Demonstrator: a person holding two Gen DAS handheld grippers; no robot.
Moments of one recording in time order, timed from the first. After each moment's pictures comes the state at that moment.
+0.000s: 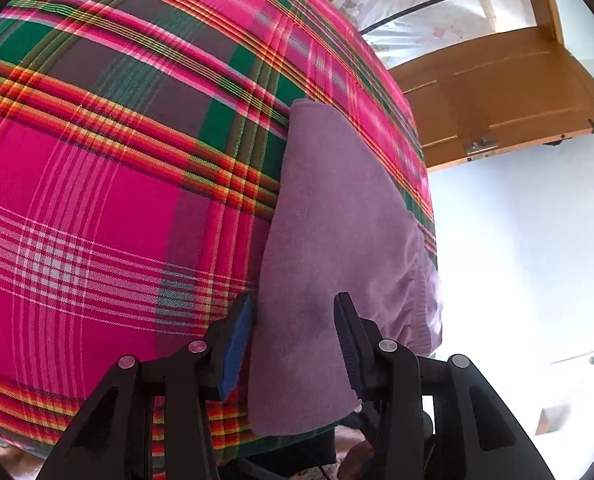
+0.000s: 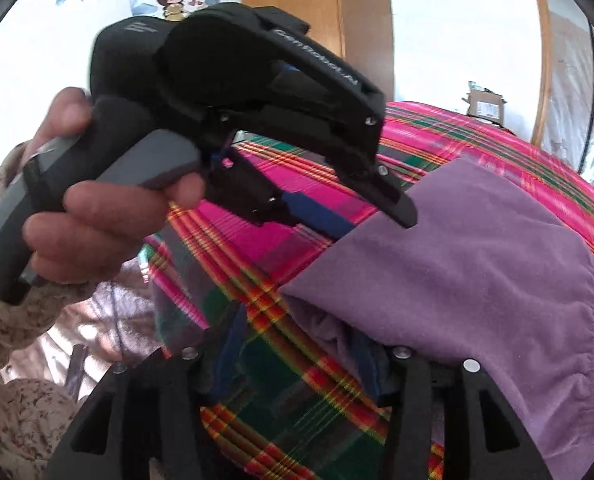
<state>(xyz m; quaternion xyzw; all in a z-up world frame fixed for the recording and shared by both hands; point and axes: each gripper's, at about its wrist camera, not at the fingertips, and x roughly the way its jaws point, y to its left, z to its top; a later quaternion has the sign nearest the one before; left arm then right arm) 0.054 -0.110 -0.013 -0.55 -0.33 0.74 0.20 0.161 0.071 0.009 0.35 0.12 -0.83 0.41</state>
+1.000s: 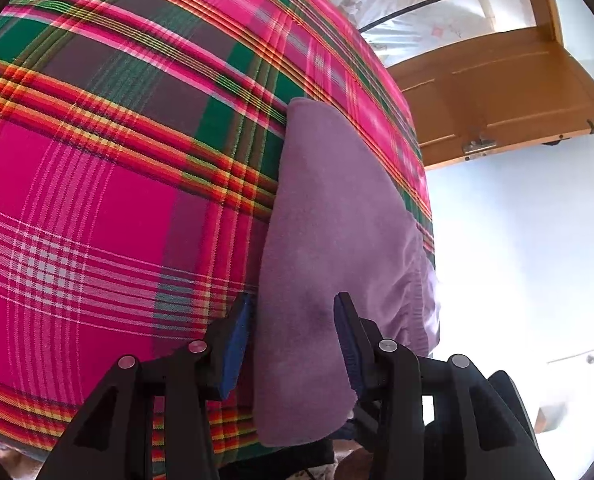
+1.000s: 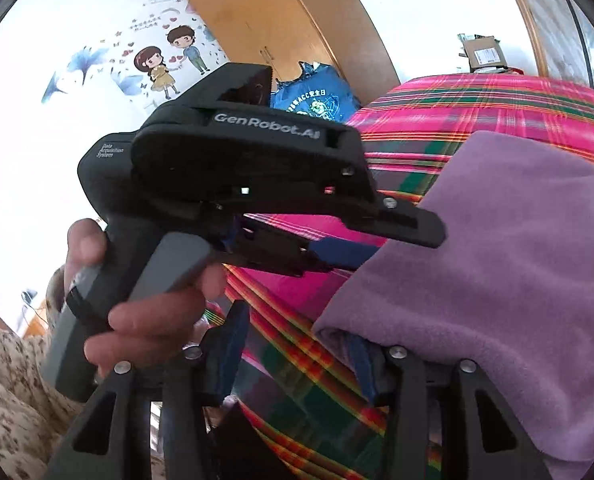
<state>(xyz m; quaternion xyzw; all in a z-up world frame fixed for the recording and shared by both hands) 0.053 -0.115 -0.016 -0.55 -0.34 0.73 0.21 0.145 0.074 0.017 0.39 -0.06 -0.80 0.46</state>
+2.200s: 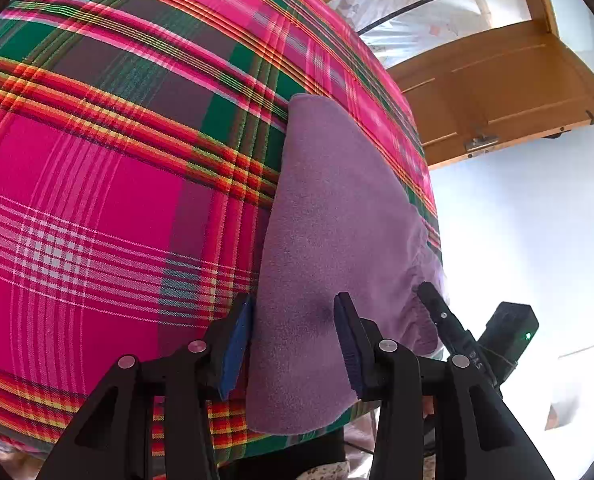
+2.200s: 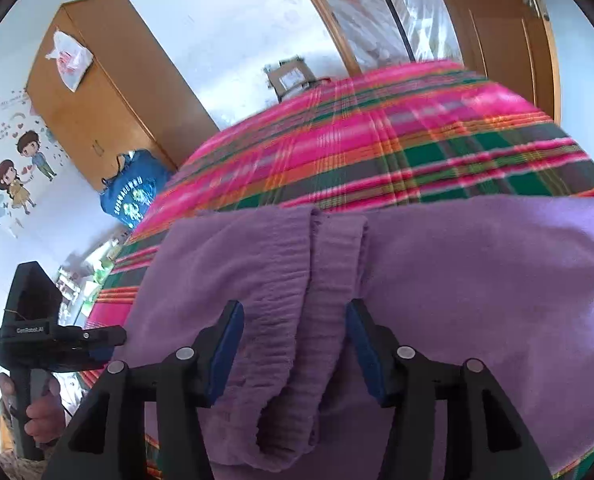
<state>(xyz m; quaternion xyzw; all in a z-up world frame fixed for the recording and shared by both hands) 0.066 -0.114 -0.014 -0.55 -0.32 0.74 0.21 0.069 0.265 0.009 0.41 -0.16 -0.88 0.17</state>
